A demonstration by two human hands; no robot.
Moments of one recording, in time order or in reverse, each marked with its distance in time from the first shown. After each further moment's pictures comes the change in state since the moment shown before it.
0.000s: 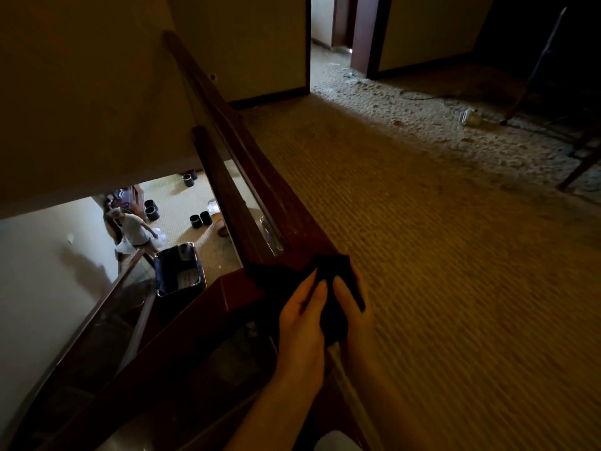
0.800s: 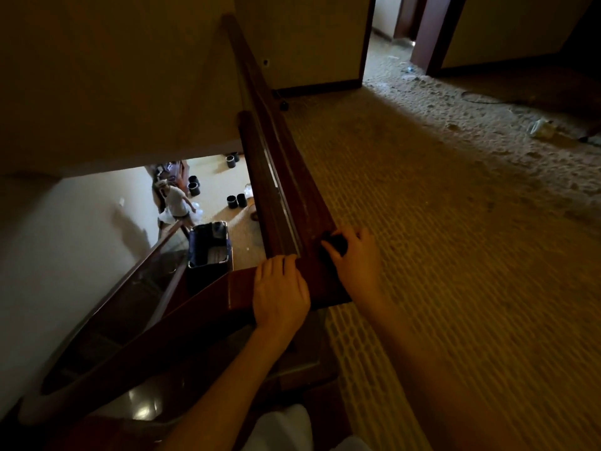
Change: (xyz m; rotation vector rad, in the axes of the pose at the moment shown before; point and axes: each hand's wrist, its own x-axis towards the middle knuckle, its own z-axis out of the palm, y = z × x) left_hand 0.109 -0.013 -0.048 1.722 0.369 0.551; right_hand 0.149 0.008 0.012 -1.197 -0.135 -0.461
